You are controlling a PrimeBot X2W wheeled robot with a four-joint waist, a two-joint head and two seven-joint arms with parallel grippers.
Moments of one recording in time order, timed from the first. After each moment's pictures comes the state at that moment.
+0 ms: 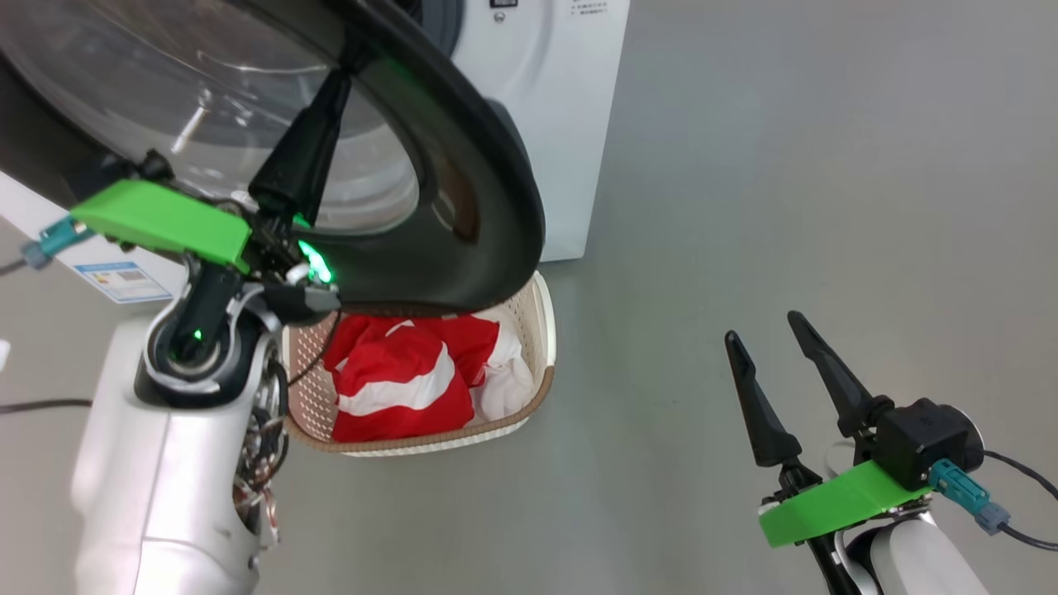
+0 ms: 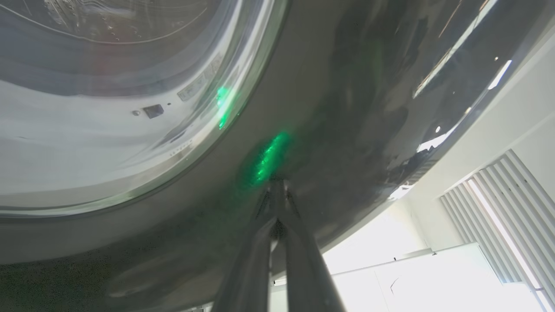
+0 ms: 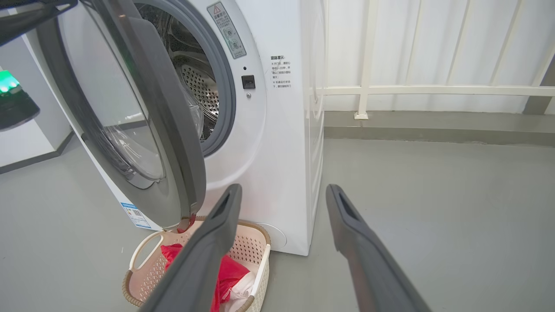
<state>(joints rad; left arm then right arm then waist) -0.76 0.03 -0.07 0.36 -1.67 -0.02 0.28 -0.14 -0.05 0.11 0.17 0.24 0.13 -0.26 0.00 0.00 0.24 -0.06</state>
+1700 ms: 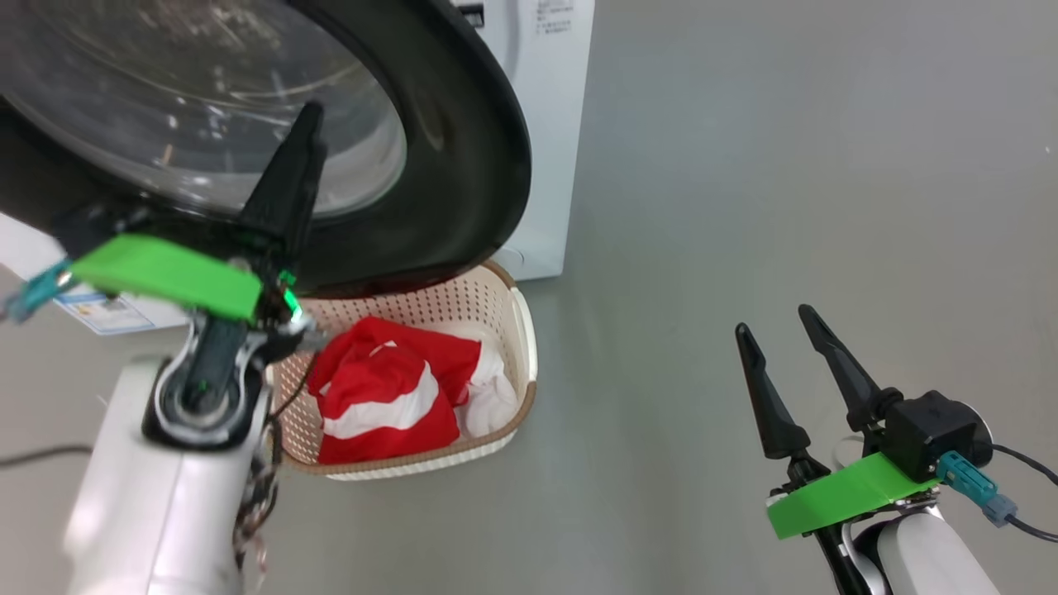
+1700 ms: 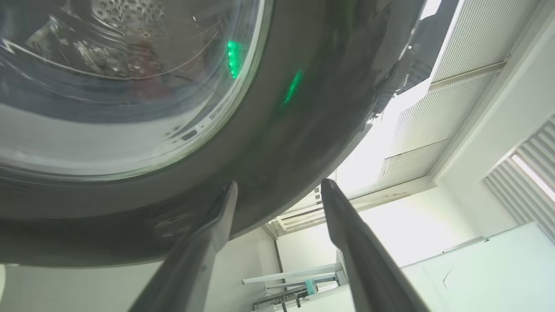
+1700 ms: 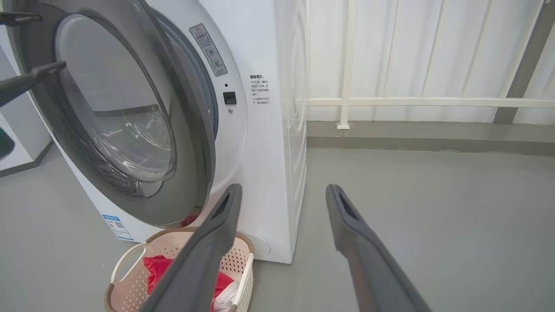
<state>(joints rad) -0.70 0.09 -0.12 0.41 -1.56 -0.12 0.15 -0.16 -0.05 0.09 0.19 0.24 0.13 -0.26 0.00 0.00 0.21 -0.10</state>
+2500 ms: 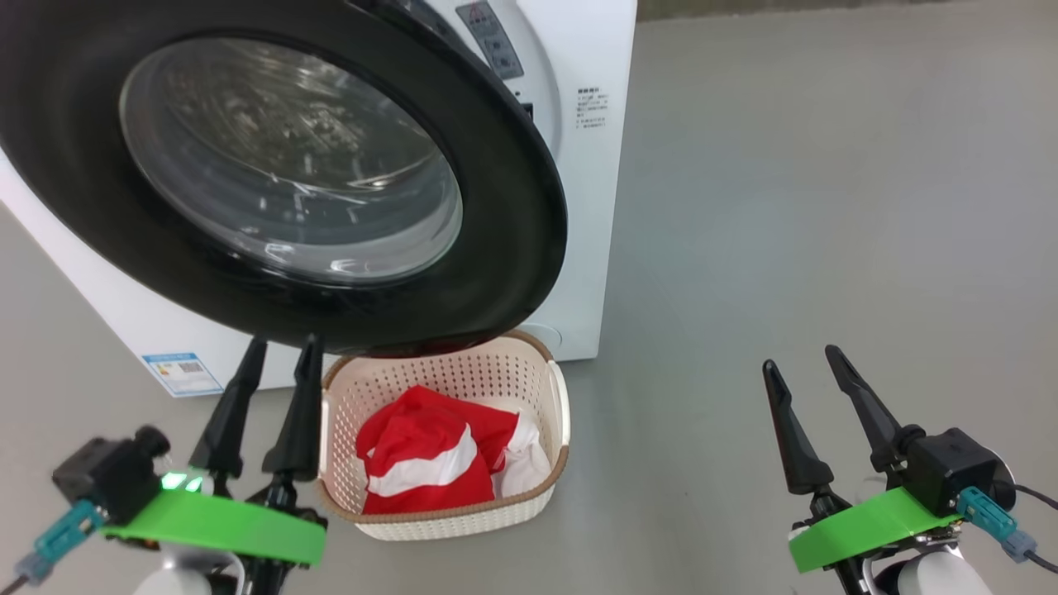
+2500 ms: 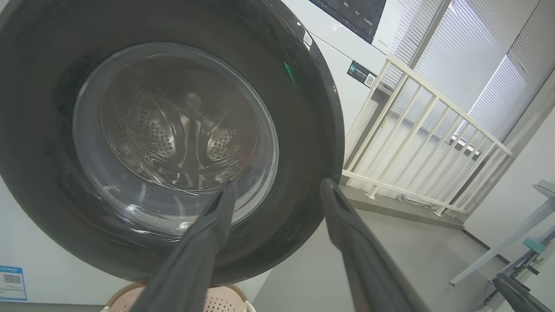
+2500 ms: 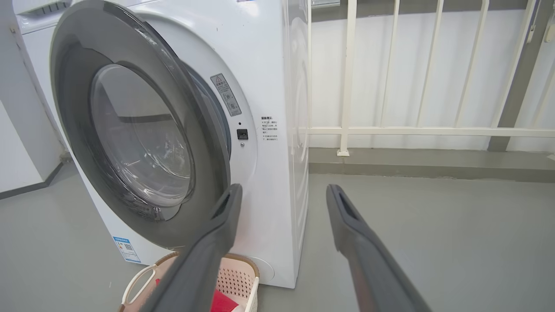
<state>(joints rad) -0.24 0.27 -0.26 0.10 -0.80 -0.01 -0.25 -0.07 -0.05 0.04 0.18 0.24 0.13 -0.26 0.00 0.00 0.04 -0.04</state>
